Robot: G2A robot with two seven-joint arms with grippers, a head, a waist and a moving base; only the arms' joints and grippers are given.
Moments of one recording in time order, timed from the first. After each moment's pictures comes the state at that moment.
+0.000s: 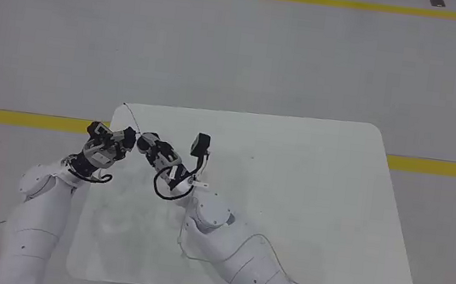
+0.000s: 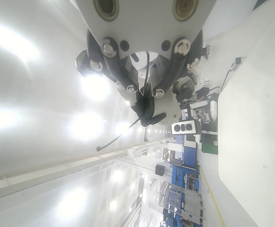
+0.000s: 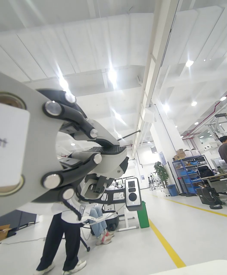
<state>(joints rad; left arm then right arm) 1.33 -1.18 -1.70 -1.07 -0.80 -0.05 -1.39 -1.18 -1.79 0.77 -1.05 0.43 -0.34 0.15</state>
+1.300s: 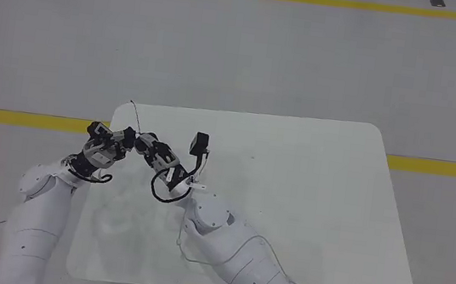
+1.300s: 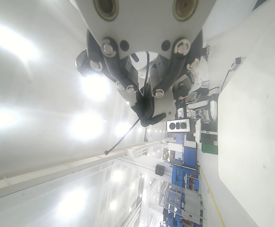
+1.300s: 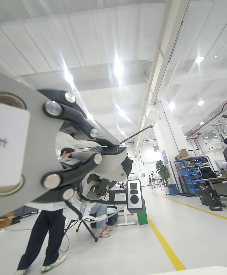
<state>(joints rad) 1.33 -1.18 -1.70 -1.07 -0.80 -0.05 -1.39 -1.18 -1.78 0.76 -1.06 0.37 -0.34 0.13</state>
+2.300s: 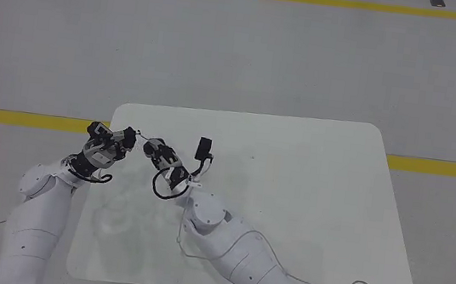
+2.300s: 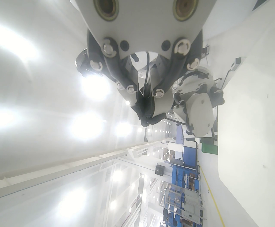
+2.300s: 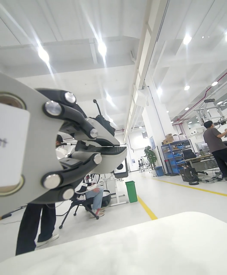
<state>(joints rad) 1.33 -1.18 -1.70 -1.07 -0.80 -0.05 -1.39 -1.13 -1.80 0.72 -0.92 0.37 -0.29 0.02</state>
